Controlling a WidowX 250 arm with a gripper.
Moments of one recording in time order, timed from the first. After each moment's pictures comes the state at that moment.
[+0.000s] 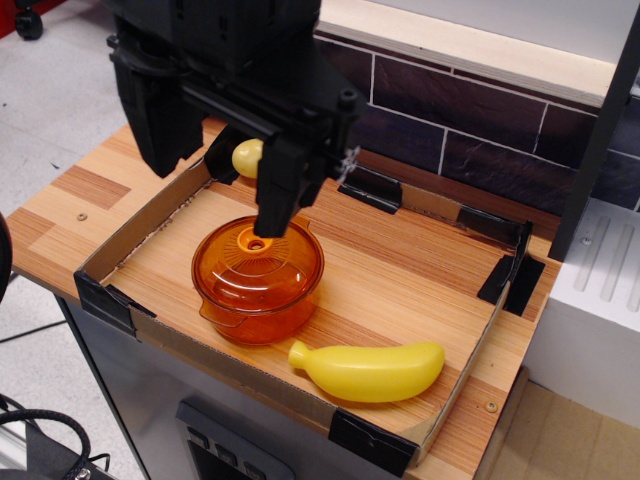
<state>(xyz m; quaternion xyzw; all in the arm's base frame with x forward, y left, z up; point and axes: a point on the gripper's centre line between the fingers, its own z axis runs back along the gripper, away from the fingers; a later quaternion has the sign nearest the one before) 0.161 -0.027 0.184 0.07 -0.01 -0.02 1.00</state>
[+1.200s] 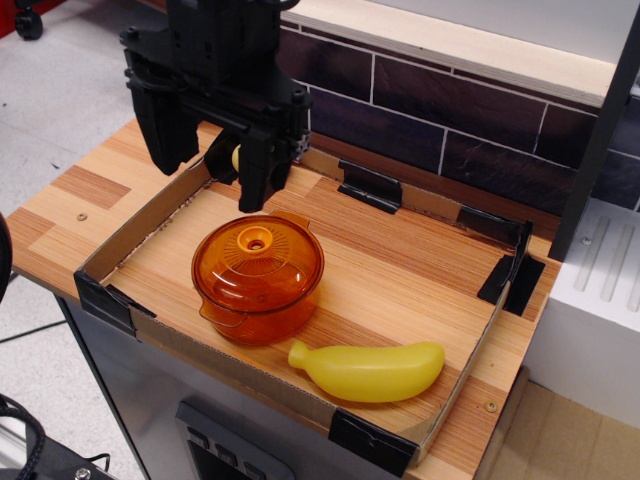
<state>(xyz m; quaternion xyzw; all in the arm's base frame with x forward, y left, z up) 0.208 0.022 0.131 0.03 0.02 0.00 1.00</state>
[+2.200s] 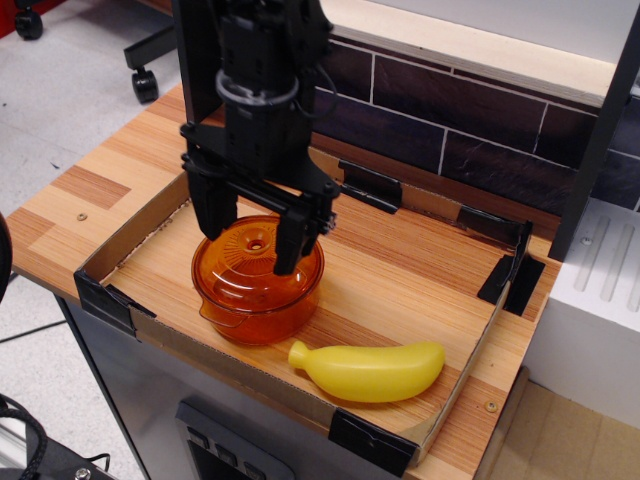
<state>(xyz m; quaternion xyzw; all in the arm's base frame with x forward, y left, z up) 0.229 0.017 0.066 0.03 0.04 -0.01 1.00</state>
